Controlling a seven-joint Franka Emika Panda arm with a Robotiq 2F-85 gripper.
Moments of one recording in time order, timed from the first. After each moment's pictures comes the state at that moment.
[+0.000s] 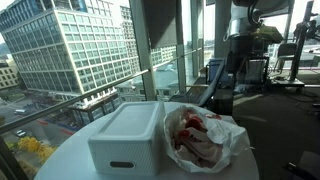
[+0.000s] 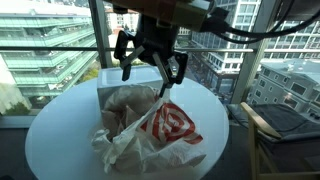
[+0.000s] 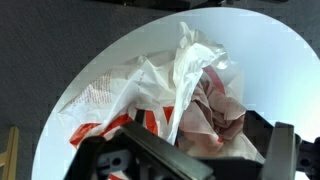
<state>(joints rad) 0.01 -0.33 -0.23 -2.41 0.12 1.96 -0.40</state>
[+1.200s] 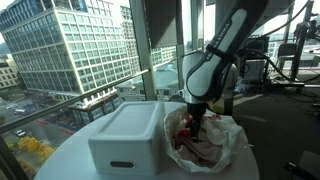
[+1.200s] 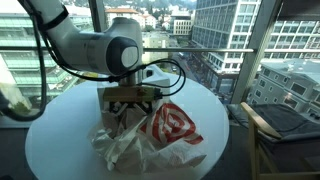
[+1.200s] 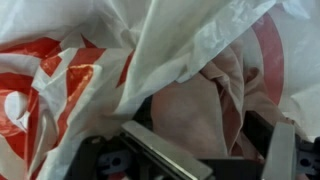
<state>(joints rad) 0.07 0.23 0.05 -2.39 -0.04 2.61 -0.40</state>
